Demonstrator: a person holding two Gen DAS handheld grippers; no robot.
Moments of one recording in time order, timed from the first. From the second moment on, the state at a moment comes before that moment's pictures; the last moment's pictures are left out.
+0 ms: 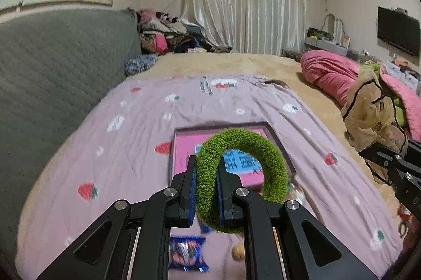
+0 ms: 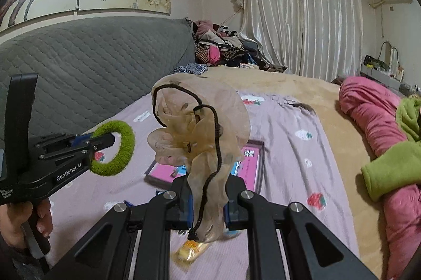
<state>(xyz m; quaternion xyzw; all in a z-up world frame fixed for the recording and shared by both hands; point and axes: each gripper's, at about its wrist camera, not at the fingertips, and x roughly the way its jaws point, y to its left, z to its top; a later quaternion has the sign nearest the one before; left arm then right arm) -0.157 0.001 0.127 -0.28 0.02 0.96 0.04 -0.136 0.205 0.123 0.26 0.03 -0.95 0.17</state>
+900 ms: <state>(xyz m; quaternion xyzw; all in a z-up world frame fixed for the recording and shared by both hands) -0.358 0.003 0.079 -0.31 0.03 0.95 0.02 -0.344 0.181 0.076 0.32 0.00 -0.93 0.18</state>
